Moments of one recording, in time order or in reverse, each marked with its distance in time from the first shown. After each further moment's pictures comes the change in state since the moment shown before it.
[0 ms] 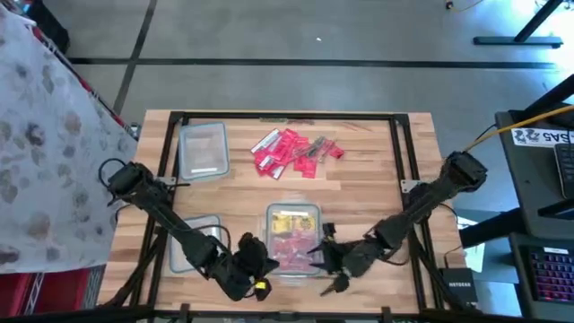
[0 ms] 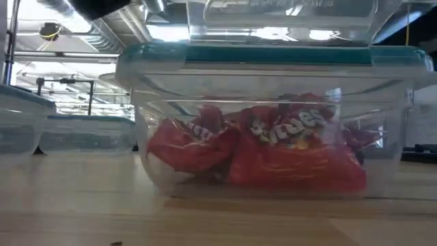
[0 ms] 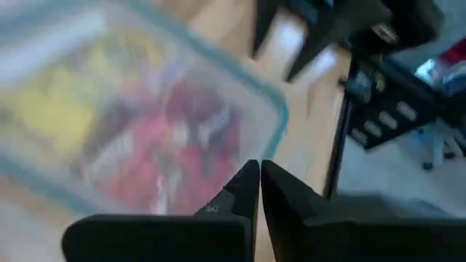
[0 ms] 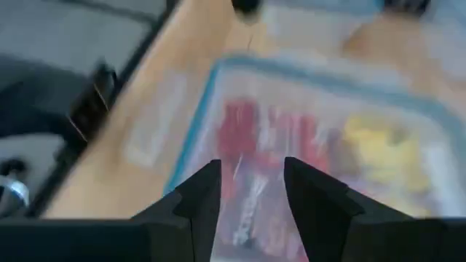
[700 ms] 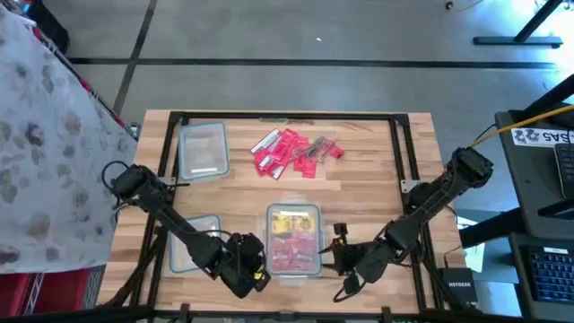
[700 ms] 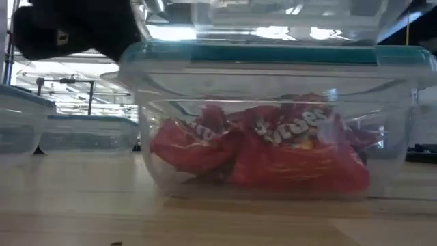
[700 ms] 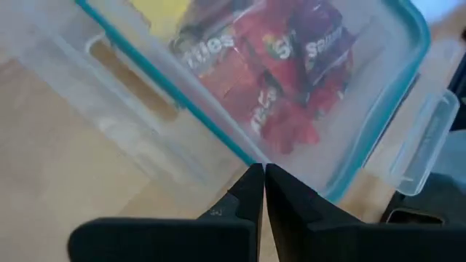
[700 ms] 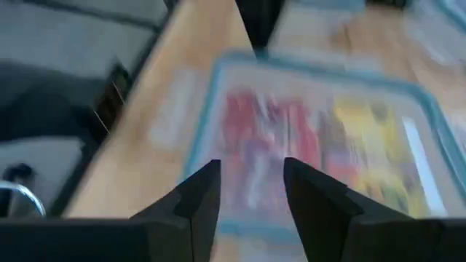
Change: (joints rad) left arm -0.015 0.038 0.000 -0.316 0.177 -0.367; right arm 0.020 -0.028 -0.029 -0.024 0.001 0.105
